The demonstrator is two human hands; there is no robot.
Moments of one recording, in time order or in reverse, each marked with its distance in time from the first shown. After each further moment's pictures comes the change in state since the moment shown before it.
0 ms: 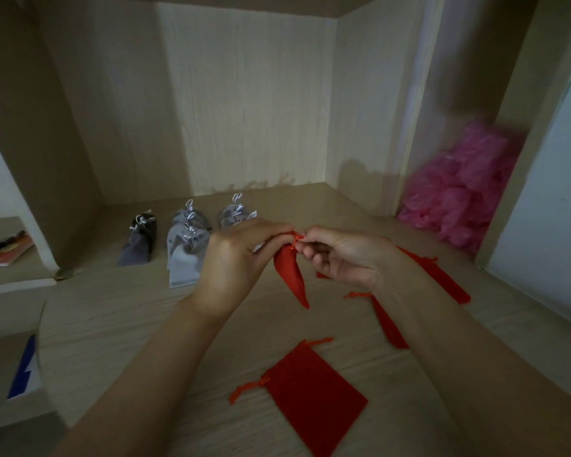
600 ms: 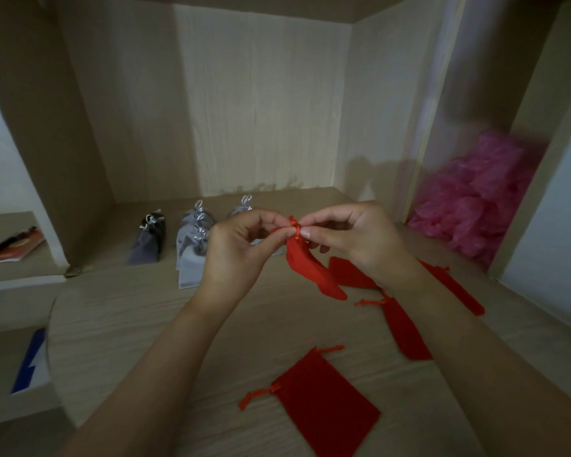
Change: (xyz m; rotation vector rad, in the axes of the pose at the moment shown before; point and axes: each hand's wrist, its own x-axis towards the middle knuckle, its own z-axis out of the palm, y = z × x) left_hand 0.007 0.008 -0.008 -0.511 0.075 -0.449; right_hand -0.008 -0.008 0.009 -0.593 0.016 -0.721
